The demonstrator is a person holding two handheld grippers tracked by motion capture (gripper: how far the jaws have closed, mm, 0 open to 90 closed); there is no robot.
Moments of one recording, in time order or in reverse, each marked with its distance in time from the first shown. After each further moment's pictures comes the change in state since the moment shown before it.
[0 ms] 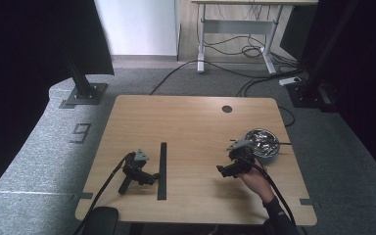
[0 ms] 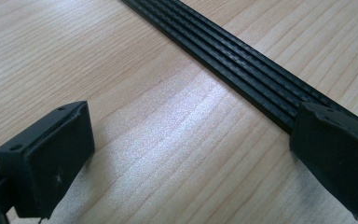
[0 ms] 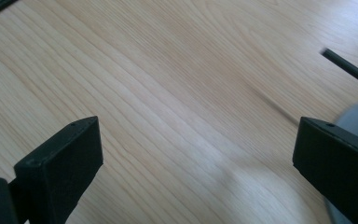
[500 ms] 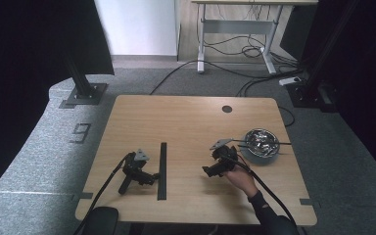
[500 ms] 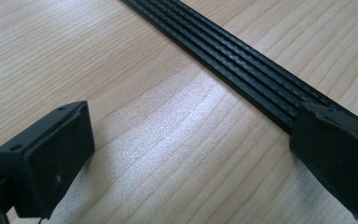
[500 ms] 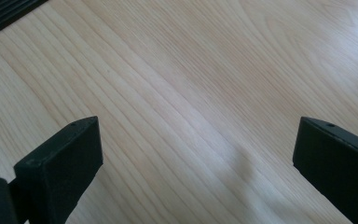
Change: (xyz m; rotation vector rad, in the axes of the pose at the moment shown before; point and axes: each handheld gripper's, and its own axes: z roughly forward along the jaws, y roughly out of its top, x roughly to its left) left arm 0.000 0.000 0.000 0.001 0.000 0.001; right arm 0.027 0.024 0.040 0.037 0.064 -0.069
